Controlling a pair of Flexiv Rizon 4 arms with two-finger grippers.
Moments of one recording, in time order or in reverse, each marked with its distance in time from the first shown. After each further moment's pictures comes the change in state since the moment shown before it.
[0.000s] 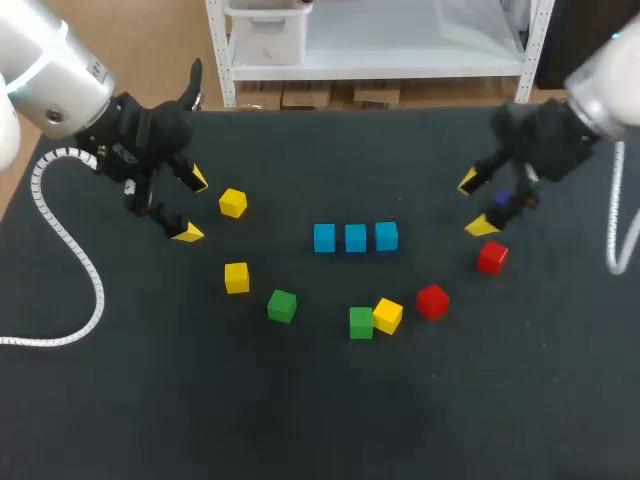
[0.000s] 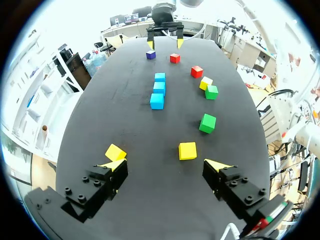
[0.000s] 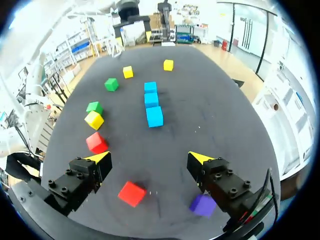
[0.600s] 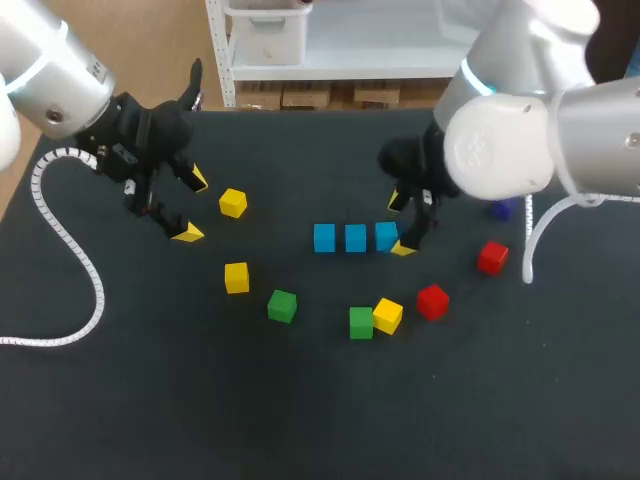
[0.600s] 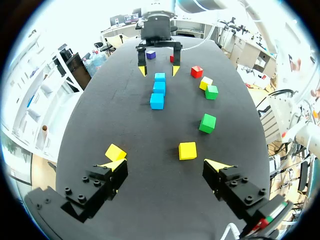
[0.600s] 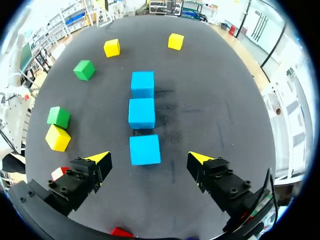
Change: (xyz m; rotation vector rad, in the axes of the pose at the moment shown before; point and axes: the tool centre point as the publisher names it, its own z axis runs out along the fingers) left arm 0.000 0.000 0.000 0.000 0.000 0.000; right arm -0.042 -0.014 0.103 0.050 0.285 -0.063
